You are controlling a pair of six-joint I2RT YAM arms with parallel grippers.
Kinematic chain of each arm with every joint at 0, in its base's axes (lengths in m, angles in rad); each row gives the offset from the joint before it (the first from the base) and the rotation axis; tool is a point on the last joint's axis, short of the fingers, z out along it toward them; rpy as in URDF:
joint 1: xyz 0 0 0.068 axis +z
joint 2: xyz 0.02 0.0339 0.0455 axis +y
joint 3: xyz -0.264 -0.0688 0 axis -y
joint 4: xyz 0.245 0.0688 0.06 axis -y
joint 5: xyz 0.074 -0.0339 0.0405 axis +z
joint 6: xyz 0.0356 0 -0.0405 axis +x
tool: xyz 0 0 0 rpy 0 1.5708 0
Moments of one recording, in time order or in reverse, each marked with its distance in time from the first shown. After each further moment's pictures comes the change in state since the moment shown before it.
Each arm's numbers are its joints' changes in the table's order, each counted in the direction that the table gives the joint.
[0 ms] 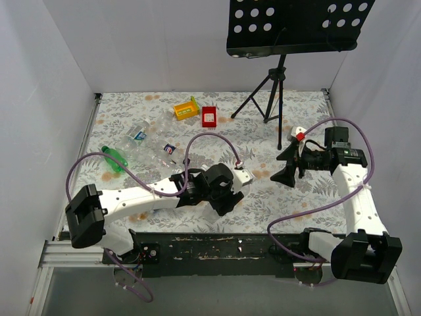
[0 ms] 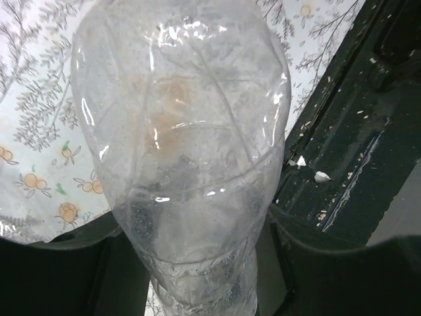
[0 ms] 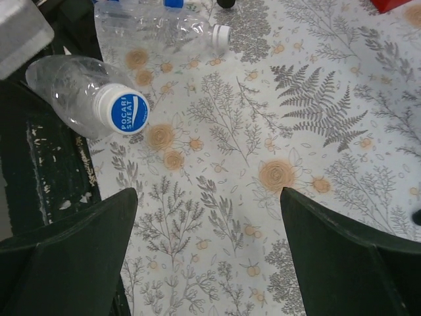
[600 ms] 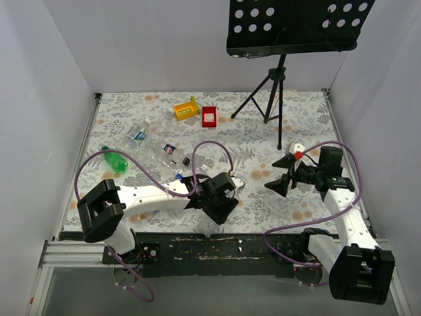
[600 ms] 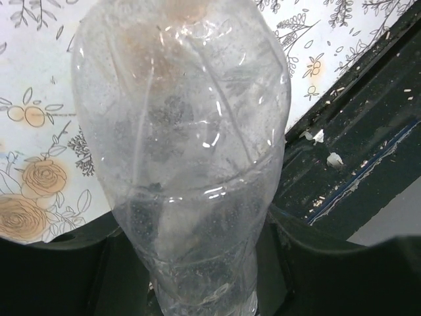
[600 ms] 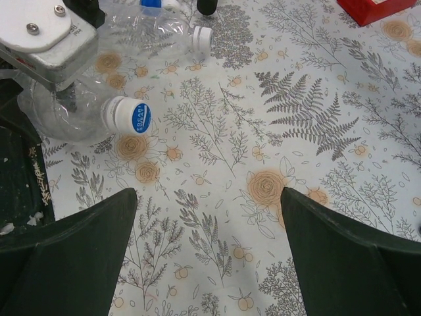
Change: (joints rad) left arm -0.006 0.086 -0.045 -0.091 0.002 -0.254; right arm 0.001 -0.145 -0.404 0.553 0.047 0.219
